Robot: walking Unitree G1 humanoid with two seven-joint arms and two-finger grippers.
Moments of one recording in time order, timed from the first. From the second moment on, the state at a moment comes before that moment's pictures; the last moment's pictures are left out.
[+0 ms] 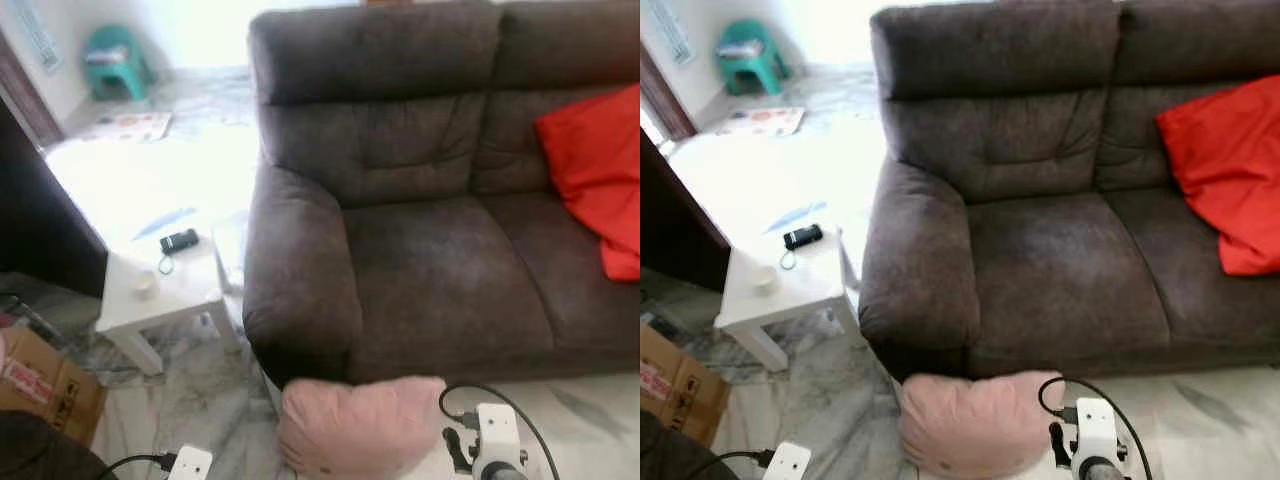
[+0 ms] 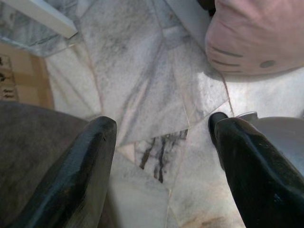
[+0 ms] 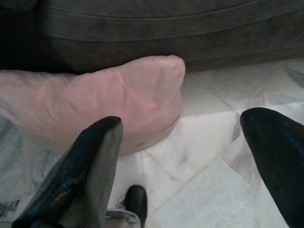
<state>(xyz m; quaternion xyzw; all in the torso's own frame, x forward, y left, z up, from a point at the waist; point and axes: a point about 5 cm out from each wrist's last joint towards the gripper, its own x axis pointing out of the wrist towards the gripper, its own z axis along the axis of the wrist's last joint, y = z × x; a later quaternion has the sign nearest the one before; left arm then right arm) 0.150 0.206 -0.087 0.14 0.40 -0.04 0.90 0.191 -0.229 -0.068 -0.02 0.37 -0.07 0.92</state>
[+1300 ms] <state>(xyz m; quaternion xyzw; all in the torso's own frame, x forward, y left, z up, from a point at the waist) 0.264 0.208 0.031 0.12 0.02 0.06 0.99 0.277 -0.213 0.013 -0.05 0.10 0.00 0.99</state>
